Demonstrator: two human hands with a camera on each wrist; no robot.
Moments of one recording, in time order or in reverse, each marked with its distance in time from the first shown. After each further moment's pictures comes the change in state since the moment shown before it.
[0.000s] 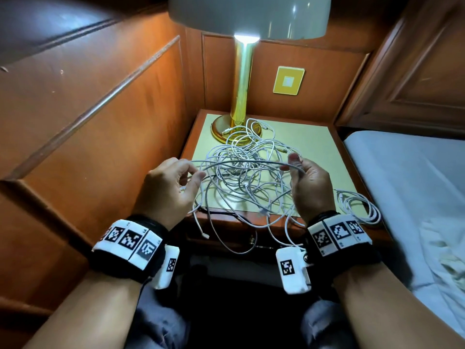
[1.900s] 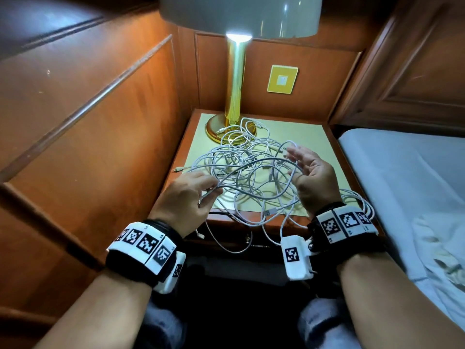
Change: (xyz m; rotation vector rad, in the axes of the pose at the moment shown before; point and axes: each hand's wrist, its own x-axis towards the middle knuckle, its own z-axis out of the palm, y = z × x) left_hand -0.004 0.010 0.031 -0.092 -0.219 0.155; right_hand 0.018 0.014 -0.019 0.100 -0.110 -0.025
